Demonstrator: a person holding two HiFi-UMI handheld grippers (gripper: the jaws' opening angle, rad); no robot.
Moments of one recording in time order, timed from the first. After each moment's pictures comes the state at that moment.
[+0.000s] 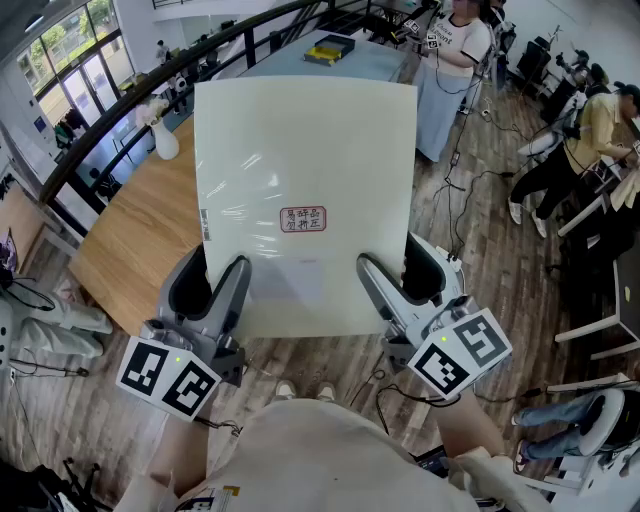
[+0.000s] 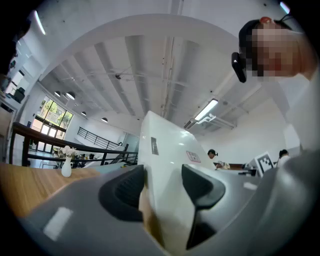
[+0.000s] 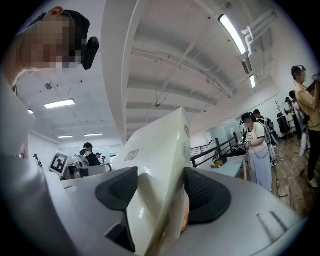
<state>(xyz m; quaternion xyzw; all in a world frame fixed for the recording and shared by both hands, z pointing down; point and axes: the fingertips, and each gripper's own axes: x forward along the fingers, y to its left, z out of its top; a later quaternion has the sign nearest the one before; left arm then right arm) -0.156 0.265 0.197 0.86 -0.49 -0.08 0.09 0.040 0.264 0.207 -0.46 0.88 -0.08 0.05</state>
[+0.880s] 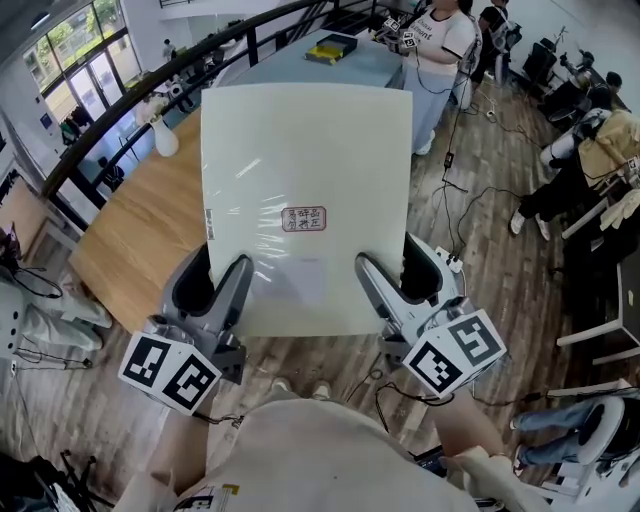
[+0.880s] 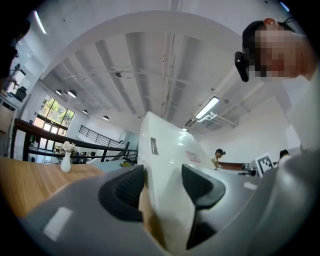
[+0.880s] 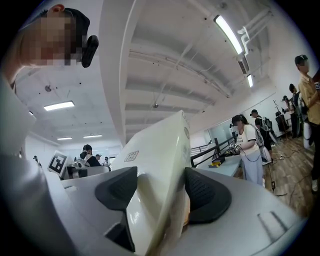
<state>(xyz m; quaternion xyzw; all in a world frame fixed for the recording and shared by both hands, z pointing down) -0.121 0.279 0.213 0.86 -0.49 -0.08 0.10 0.075 0.276 0.222 -0.47 0.88 -0.09 0.06</state>
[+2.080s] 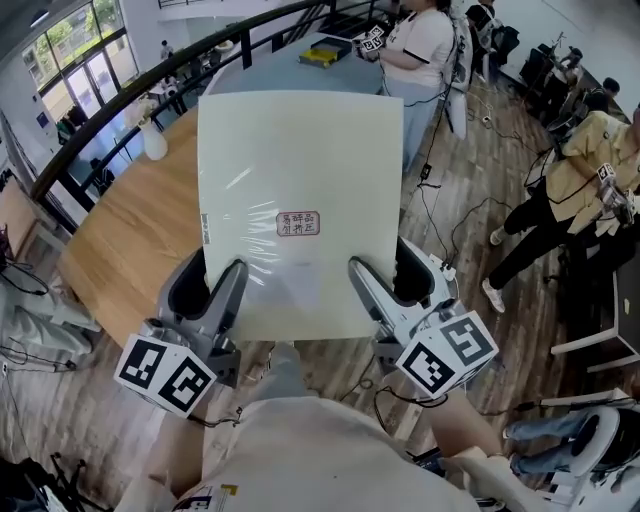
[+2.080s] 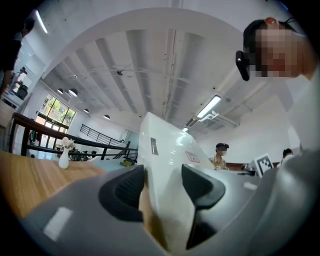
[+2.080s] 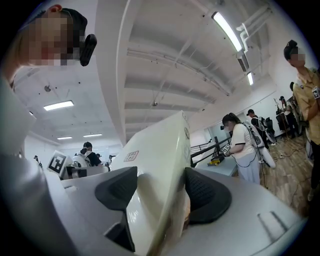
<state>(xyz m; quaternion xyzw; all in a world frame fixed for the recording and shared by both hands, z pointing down) -0.095 0.255 0.240 0.86 -0.50 -0.08 0.11 0.101 0.249 0.248 -0.46 0.88 -0.10 0.05</state>
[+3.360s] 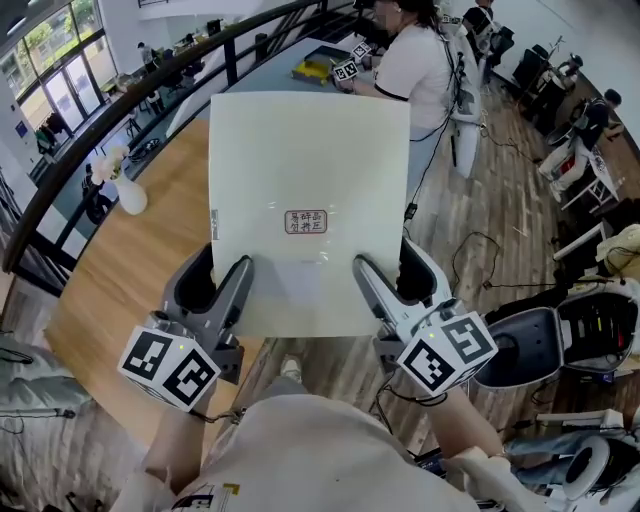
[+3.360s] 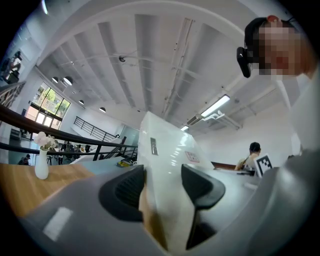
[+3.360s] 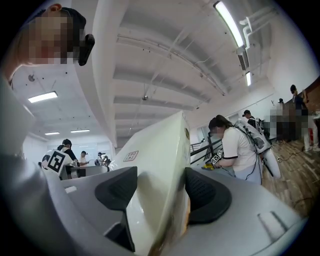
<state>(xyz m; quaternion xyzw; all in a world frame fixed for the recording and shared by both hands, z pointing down) -0.149 -0.062 0.226 0.87 -0.46 -0.07 0.13 0.046 -0.053 0.228 -0.50 0.86 -0.10 0.03</state>
